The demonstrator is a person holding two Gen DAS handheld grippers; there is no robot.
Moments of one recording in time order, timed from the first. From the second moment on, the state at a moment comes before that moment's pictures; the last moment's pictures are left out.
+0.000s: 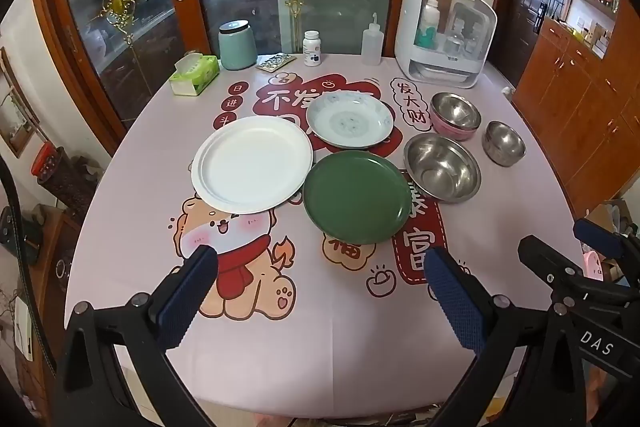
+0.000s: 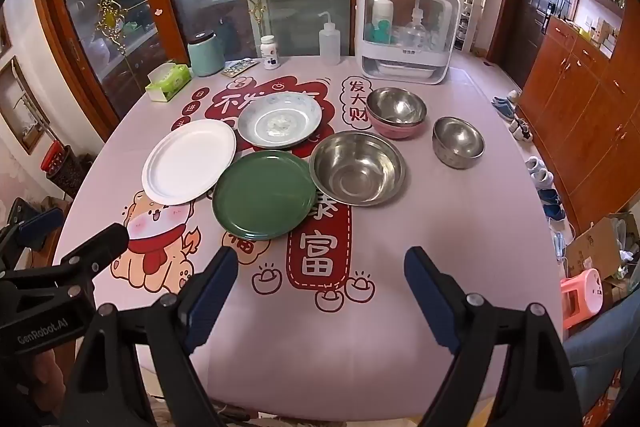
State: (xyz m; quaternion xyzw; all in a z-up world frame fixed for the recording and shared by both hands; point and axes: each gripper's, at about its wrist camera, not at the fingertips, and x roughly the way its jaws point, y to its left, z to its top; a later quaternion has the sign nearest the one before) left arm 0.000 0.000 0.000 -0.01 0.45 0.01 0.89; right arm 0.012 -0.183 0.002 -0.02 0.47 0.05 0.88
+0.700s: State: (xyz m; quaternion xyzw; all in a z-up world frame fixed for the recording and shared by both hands) left arm 0.004 -0.005 -0.009 -0.01 0.46 -0.02 0.89; right arm 0.015 -0.186 -0.006 -0.01 0.47 0.05 0.88
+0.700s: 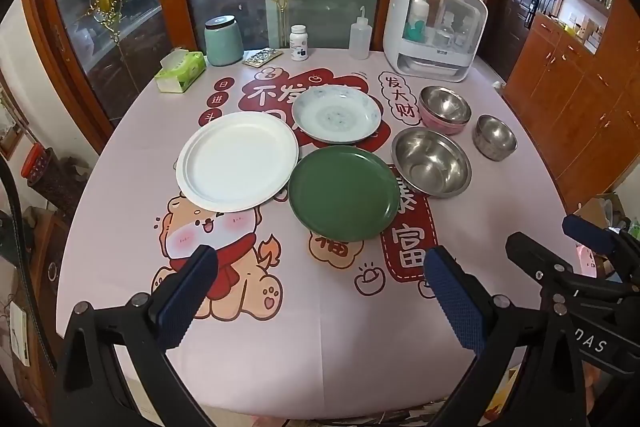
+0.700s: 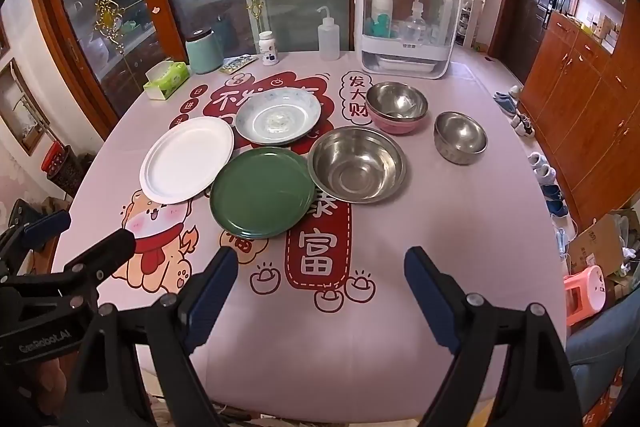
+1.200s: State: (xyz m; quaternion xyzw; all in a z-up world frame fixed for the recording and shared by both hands) left arm 0.006 -0.007 -0.009 -0.02 0.46 -0.01 0.89; right arm 0.019 -0.183 -0.009 -0.01 0.48 0.05 0.88
